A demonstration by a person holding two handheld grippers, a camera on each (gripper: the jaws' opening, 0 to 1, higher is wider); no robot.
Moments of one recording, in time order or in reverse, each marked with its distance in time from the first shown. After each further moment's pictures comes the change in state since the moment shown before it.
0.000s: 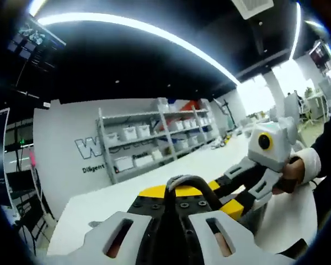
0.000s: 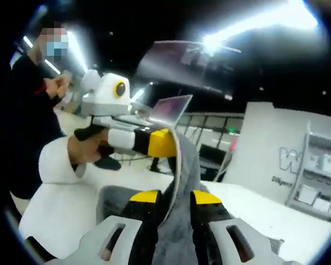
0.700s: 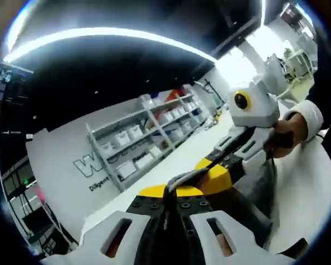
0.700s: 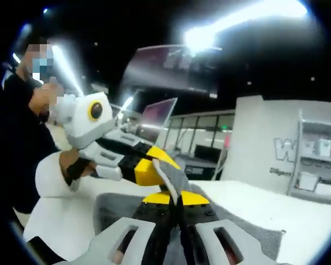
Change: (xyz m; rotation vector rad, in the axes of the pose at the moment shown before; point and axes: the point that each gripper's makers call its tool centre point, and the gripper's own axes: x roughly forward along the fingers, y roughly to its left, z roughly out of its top) left arm 0.019 -0.022 -0.021 0.321 0.061 -0.051; right arm -0.006 -0.021 0.003 0.085 -0.020 -0.048
